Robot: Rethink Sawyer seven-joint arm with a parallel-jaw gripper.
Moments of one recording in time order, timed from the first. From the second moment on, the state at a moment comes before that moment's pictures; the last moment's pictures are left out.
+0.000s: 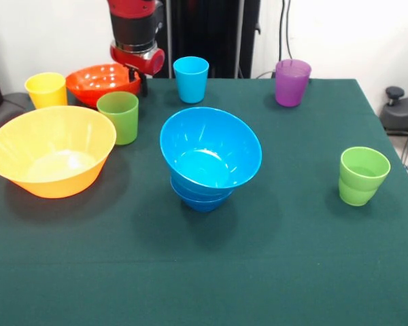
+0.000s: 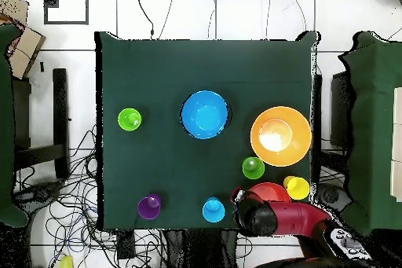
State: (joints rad) arm -0.74 -0.54 0.07 2.00 -0.69 0.18 2.29
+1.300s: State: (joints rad) arm -0.64 -0.65 0.13 1.96 -0.57 0.35 2.29
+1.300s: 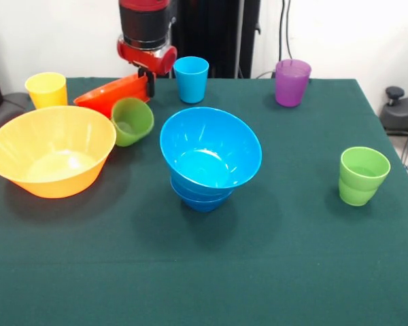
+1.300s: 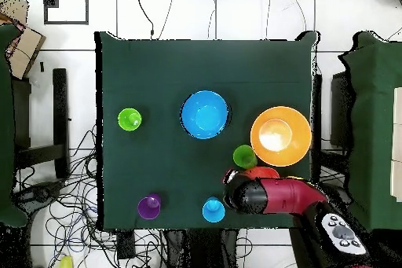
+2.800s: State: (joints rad) arm -0.41 -0.65 0.00 1.84 -0.53 0.65 2.29
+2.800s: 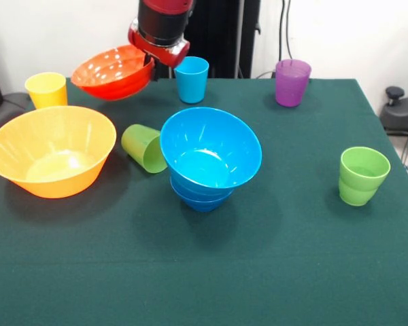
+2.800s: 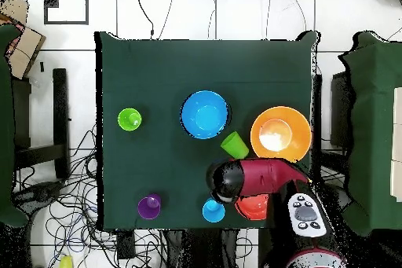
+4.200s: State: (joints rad) arm -0.33 -0.70 0.00 1.62 -0.42 0.96 2.29
